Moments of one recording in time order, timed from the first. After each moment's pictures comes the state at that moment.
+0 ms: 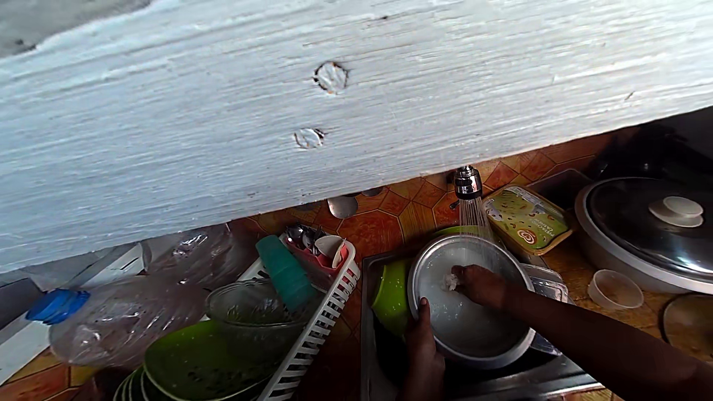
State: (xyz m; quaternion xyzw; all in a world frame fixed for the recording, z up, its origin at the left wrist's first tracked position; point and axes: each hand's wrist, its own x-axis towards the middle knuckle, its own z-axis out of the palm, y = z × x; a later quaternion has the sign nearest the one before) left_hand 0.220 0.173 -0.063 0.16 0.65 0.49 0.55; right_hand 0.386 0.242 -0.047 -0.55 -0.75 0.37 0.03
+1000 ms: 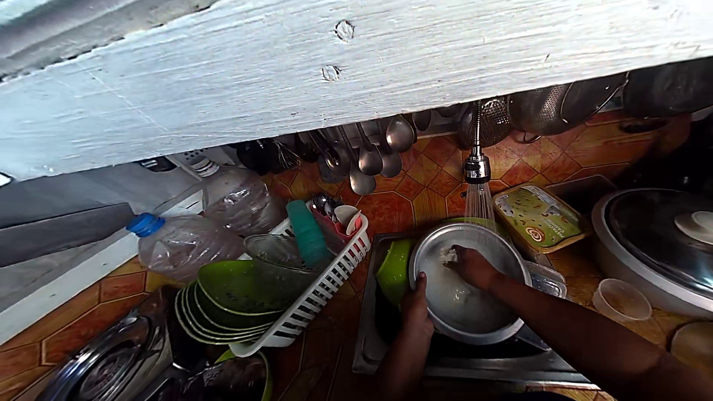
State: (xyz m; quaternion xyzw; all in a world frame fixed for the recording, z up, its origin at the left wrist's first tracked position) left_hand 0.226 0.169 -0.057 0.17 0.66 0.50 0.54; right_hand 0.375 0.241 -0.051 -0.59 -0.71 0.37 0.11
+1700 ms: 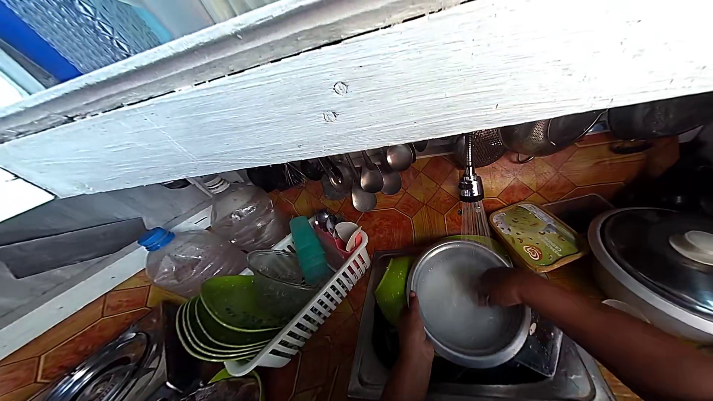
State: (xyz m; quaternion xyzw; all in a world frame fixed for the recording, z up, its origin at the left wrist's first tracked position) left_hand 0.230 0.168 -0.067 0.13 0.64 0.55 0.52; right_hand 0.433 0.239 -0.008 -0.42 -0.84 0.26 -0.23
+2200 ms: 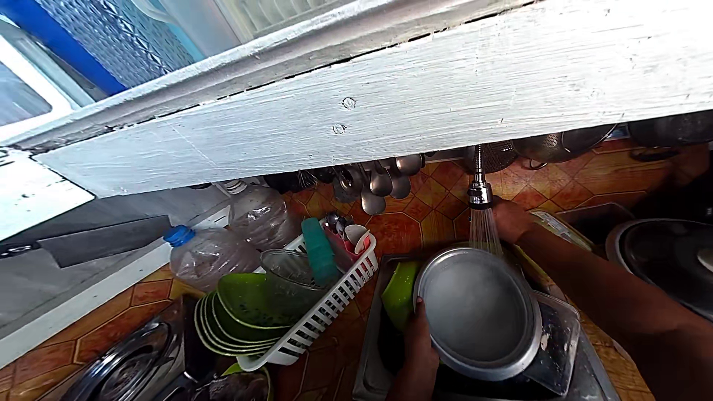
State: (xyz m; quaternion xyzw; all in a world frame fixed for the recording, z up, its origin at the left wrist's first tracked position) left_hand 0.230 0.165 -0.064 0.15 0.66 0.53 0.50; right_hand 0.460 0.335 0.028 -0.56 -0.82 0.03 0.13
